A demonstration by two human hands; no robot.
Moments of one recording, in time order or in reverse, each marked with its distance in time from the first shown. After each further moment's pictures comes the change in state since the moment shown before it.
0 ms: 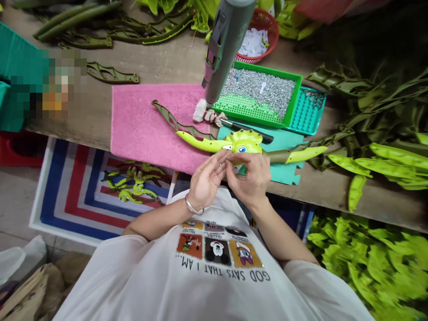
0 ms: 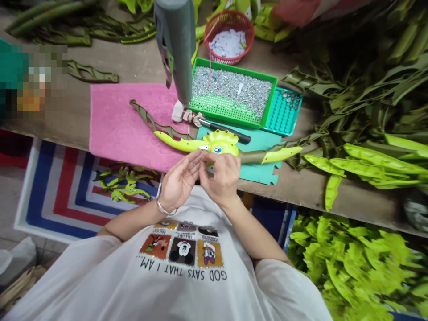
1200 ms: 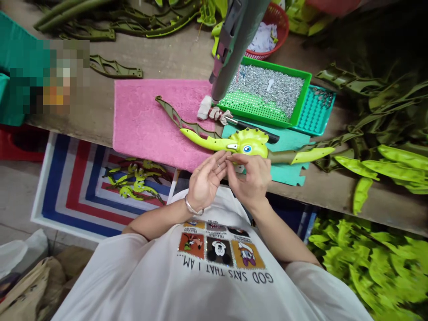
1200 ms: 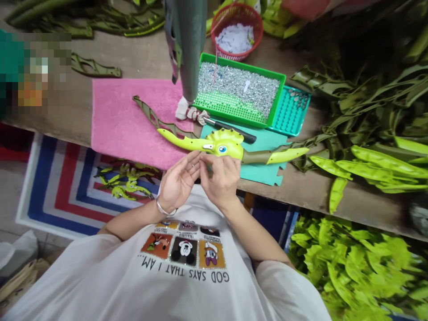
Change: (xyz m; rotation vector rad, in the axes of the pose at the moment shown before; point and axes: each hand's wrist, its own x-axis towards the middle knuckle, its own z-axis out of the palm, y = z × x) left_hand -0.002 -0.001 -0.013 -0.018 0.014 0.031; right_hand 0.005 -0.013 0.002 -0.077 0.042 -0.099
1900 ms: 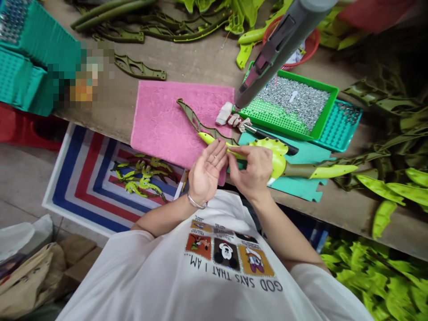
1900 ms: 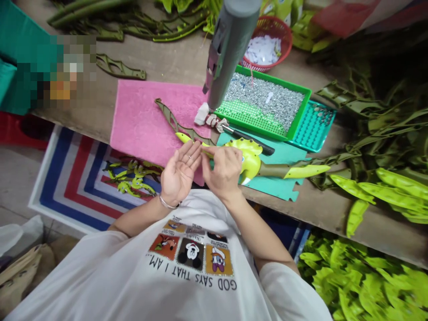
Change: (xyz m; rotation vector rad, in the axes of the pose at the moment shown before) left_hand 0.011 0.034 -0.002 -0.097 0.098 0.146; right_hand 0.024 -0.004 0.041 0.114 -0.032 -0.052
